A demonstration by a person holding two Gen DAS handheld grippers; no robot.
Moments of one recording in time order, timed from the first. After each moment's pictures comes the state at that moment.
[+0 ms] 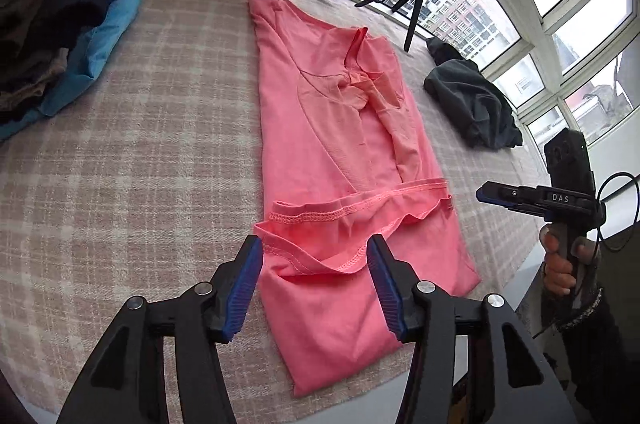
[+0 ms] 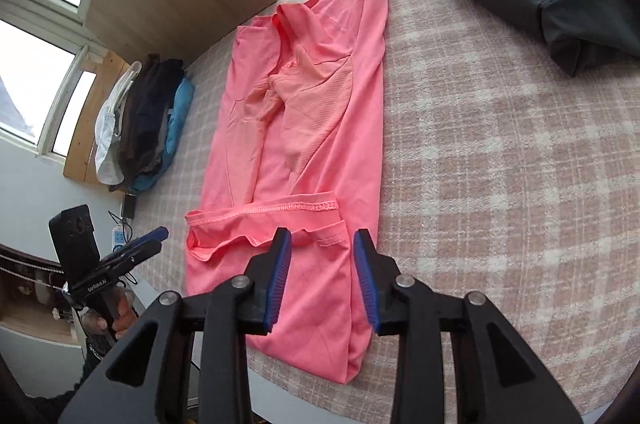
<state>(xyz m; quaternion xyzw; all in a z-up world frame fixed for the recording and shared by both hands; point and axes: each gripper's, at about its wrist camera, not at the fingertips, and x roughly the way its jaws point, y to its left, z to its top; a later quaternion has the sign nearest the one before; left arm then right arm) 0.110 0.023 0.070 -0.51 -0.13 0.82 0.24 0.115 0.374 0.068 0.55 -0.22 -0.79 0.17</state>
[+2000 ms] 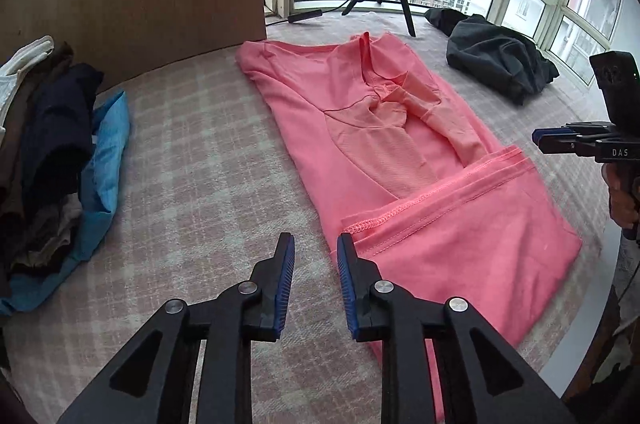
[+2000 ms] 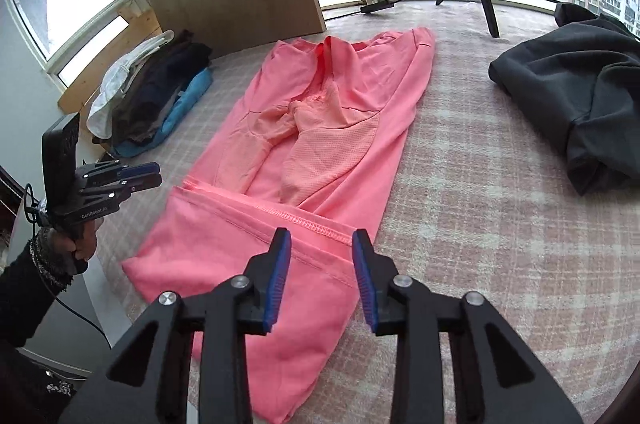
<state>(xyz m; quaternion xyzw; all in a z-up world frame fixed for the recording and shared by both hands) 0.072 0.040 0.061 -0.45 0.07 0.86 0.22 0.108 0.360 0.067 0.46 -0.08 -0.86 0.20</state>
